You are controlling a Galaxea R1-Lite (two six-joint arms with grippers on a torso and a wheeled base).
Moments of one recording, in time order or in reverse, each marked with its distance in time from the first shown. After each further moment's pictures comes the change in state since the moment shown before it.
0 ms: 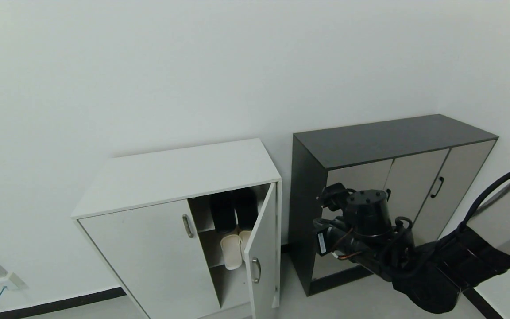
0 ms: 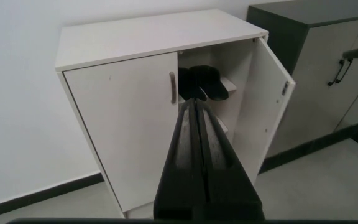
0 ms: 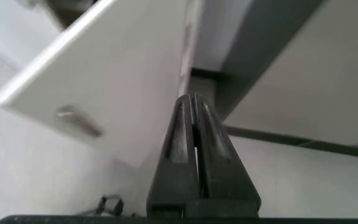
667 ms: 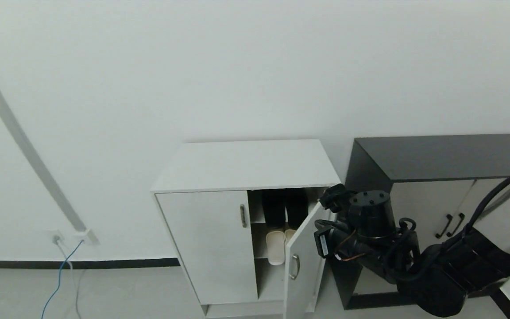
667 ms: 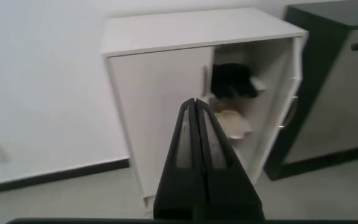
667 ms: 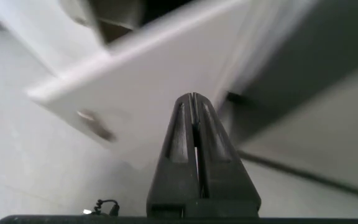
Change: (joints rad) left arm 0.000 0.000 0.000 0.000 0.000 -0.001; right arm 0.000 -0.013 0.024 -0.007 0.009 -0.015
